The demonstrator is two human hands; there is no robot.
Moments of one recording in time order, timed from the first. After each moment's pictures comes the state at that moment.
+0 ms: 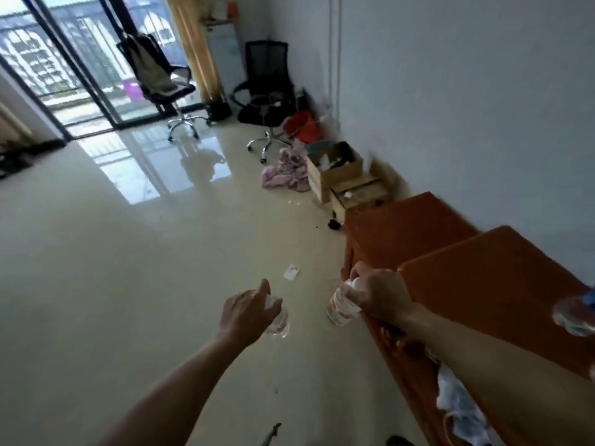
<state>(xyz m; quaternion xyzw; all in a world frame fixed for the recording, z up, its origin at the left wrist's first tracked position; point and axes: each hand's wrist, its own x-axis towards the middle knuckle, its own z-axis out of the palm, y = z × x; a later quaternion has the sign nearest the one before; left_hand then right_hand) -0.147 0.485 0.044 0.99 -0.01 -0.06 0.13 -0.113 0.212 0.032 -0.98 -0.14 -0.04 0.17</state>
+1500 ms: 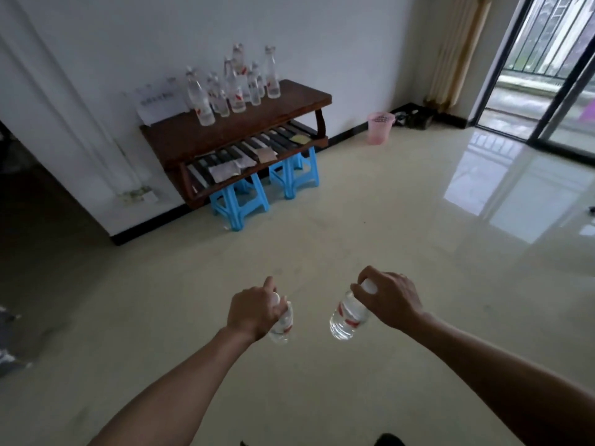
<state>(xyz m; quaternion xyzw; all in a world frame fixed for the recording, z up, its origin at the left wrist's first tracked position) -0.072 1.493 0.056 0.82 0.56 0.01 0.07 0.190 1.424 0.064 -0.73 -0.64 0.11 0.21</state>
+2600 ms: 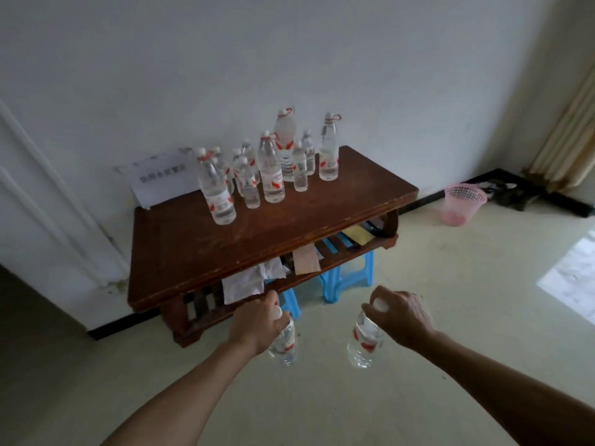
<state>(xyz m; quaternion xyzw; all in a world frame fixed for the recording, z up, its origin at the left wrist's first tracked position) -0.007 2.308 0.060 0.76 0.64 0.06 0.08 0.274 2.278 0.074 -0.68 -0.70 0.13 0.19</state>
